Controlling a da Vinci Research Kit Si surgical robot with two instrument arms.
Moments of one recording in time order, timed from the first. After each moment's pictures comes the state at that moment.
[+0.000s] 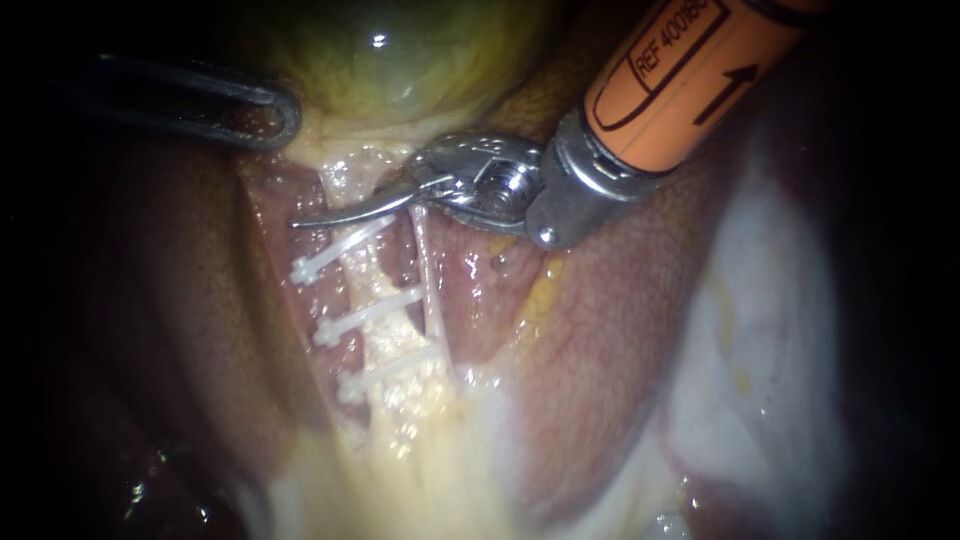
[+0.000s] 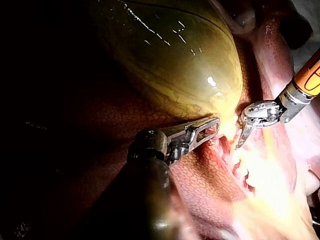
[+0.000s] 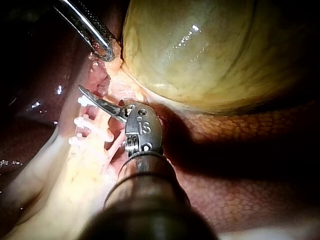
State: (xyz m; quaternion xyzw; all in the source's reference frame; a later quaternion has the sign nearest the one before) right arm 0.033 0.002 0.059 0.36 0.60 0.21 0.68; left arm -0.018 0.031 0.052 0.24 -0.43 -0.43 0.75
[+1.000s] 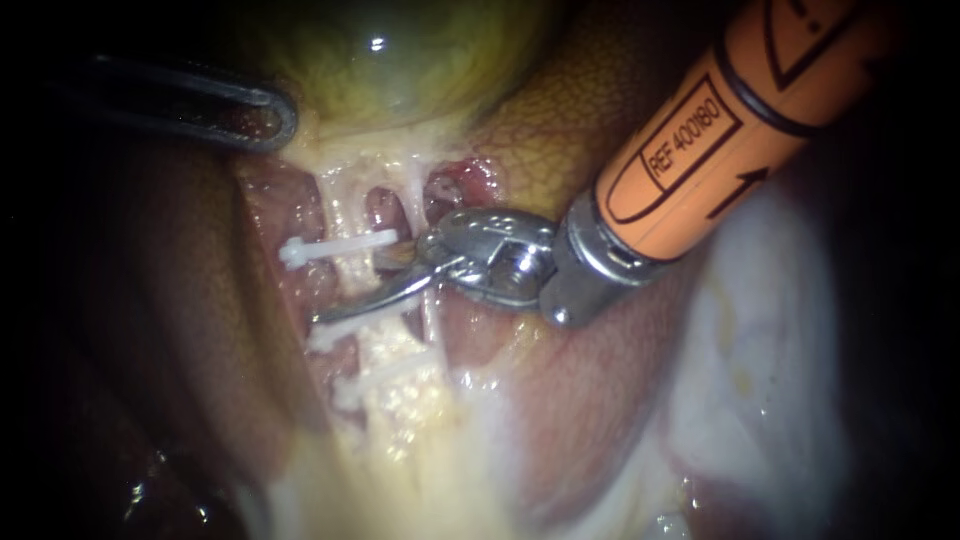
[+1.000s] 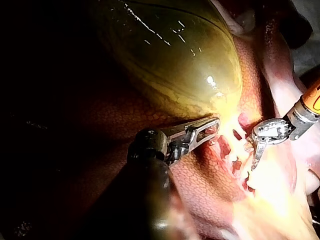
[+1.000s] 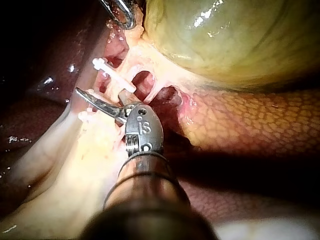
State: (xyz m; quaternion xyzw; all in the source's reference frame) right arm 0.033 -0.005 0.059 0.44 0.59 0.14 0.66; left arm -0.018 0.031 0.052 0.24 -0.43 -0.43 0.75
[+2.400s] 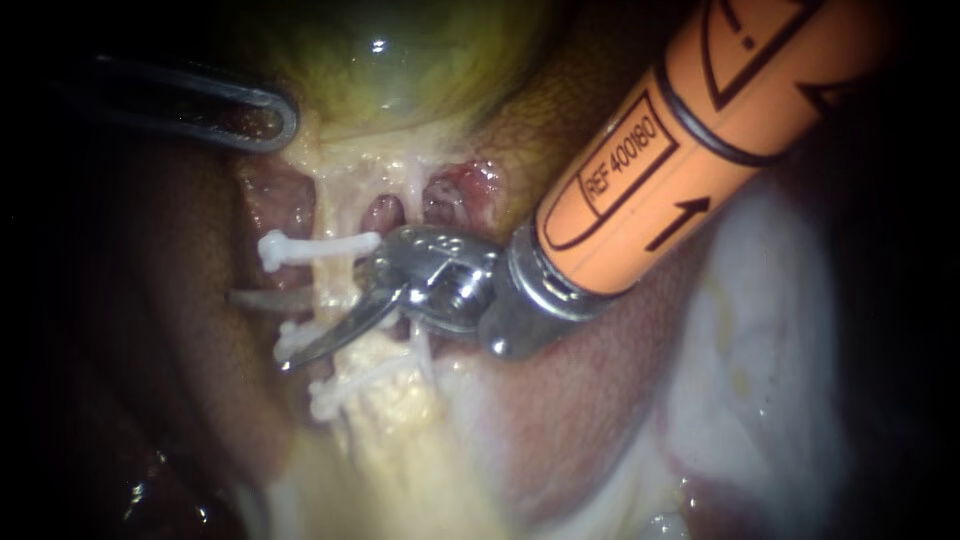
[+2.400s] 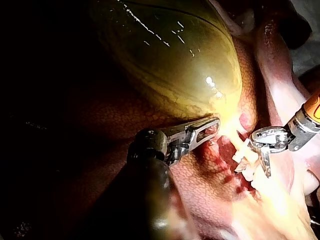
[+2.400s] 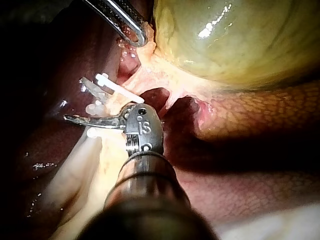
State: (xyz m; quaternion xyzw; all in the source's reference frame) right arm 0.036 -0.004 0.055 0.50 0.67 0.09 0.54; left arm -0.018 0.031 0.052 0.24 -0.43 -0.43 0.75
